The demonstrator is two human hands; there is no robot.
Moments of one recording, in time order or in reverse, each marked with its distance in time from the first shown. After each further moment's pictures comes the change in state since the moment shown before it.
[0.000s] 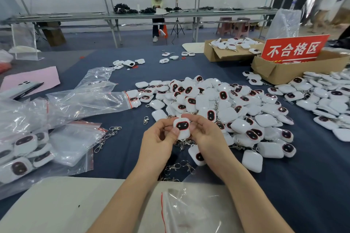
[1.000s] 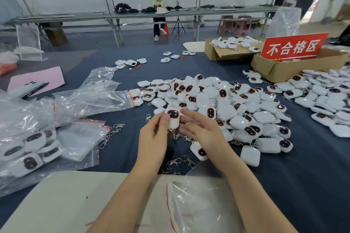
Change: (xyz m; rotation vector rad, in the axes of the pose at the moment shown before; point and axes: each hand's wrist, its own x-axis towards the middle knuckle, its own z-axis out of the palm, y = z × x) left_hand -0.001 0.005 -0.006 0.126 0.134 0.077; right_hand -0.001 -0.013 0.001 0.069 -0.080 0.067
